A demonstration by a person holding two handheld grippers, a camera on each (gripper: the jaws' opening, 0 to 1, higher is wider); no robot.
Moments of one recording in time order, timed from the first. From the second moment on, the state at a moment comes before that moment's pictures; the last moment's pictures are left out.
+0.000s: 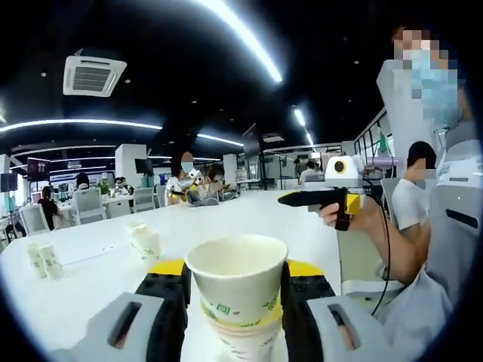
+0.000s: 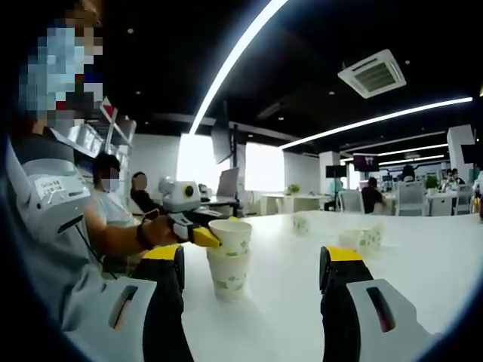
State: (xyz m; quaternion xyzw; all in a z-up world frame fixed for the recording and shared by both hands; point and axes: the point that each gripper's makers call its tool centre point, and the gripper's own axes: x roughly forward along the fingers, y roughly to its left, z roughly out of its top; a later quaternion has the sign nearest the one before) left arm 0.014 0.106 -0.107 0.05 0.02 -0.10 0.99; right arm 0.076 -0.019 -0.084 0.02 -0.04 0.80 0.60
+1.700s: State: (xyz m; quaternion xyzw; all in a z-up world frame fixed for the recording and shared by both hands) left arm -0.062 0.140 -0.061 0.06 -0.05 -0.06 1.00; right arm 0.093 0.000 -0.083 0.04 -0.05 0.78 0.63
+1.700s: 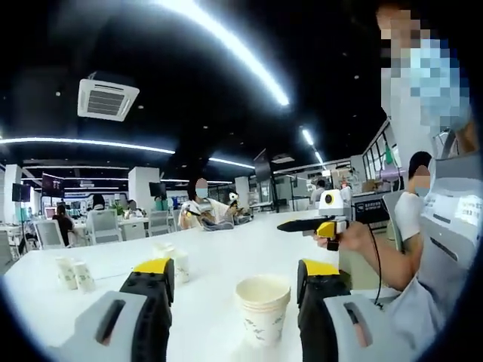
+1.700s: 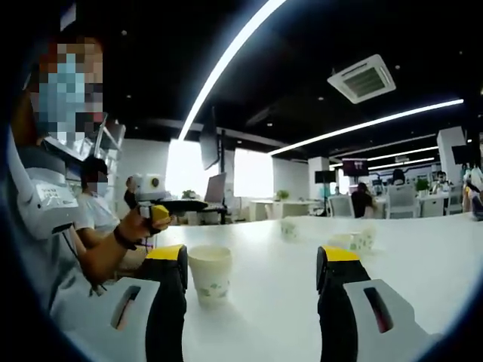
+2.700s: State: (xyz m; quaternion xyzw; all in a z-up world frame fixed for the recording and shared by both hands) left arm -0.077 0.143 -0.054 0.05 -0.07 -0.07 0.99; right arm 0.187 0.070 -0.102 -0.02 -0.04 0.75 0.66
